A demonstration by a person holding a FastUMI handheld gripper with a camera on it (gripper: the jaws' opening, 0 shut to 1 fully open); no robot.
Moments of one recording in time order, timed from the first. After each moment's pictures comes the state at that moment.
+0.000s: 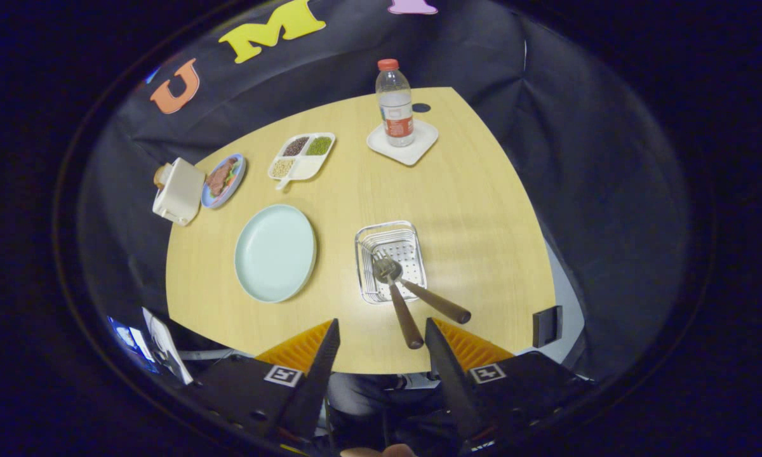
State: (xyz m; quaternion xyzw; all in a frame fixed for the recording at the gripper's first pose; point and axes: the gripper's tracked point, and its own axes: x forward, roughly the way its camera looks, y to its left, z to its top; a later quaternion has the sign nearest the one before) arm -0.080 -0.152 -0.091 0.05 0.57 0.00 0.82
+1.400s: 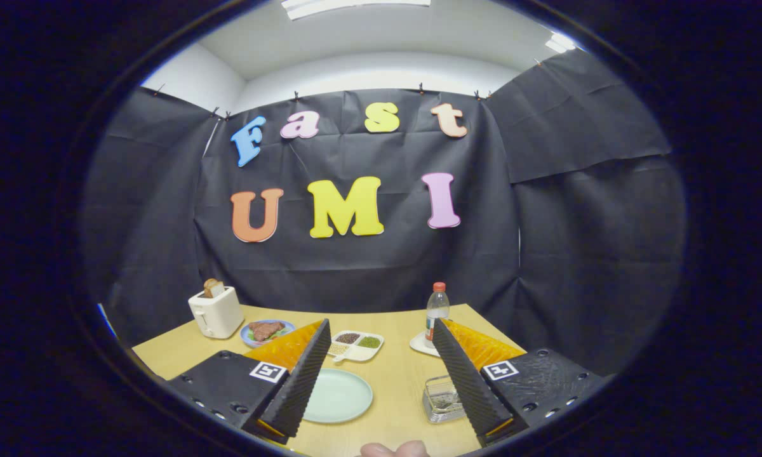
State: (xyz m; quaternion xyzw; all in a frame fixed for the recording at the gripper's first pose) arm -0.078 -0.035 0.026 0.01 0.01 0.02 1.00
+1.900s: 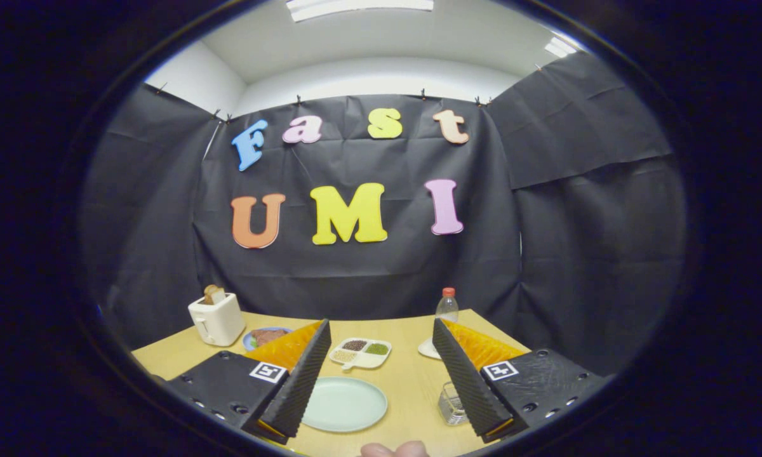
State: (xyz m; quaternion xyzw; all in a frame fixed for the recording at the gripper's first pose) arm -0.073 -0.012 0.028 0.00 0.01 0.01 1.00
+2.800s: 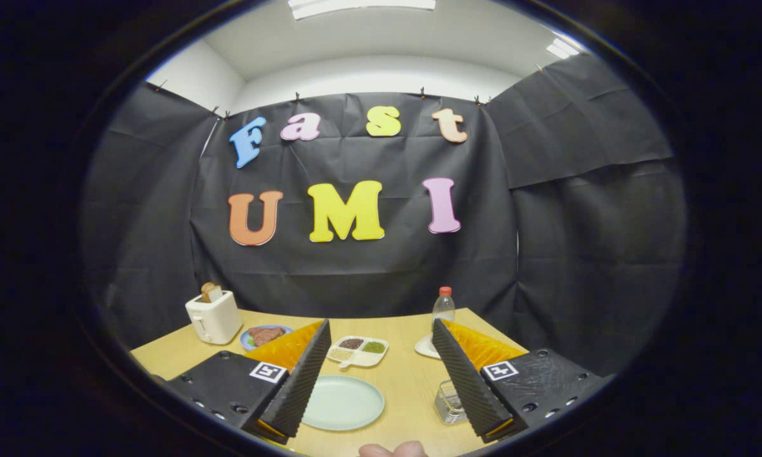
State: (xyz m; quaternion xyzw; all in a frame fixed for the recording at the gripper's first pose) arm -0.077 -0.012 0.032 0.01 0.01 0.00 1.00
